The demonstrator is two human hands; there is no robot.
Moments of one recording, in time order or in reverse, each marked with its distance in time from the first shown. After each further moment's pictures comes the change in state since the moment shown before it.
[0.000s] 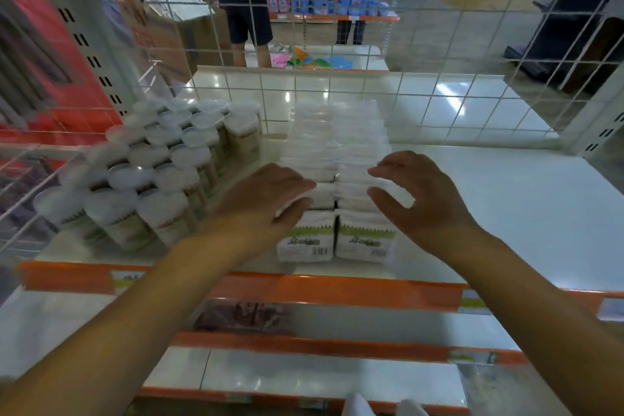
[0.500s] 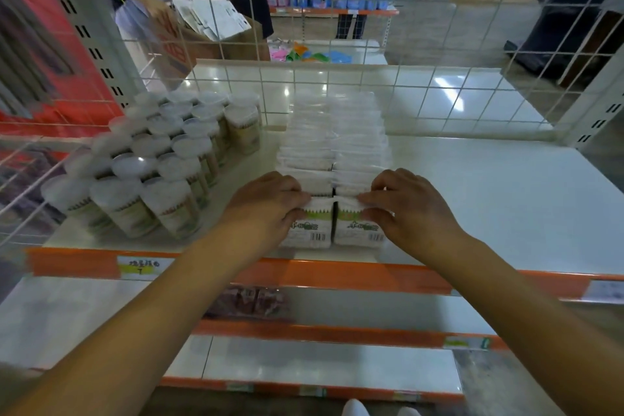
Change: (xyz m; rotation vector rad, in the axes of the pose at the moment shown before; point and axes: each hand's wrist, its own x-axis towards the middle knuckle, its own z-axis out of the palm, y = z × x) left_hand -0.010 0.003 0.014 0.152 -0.085 0.016; right_hand -0.019 0.011 0.020 -0.135 0.016 -0.251
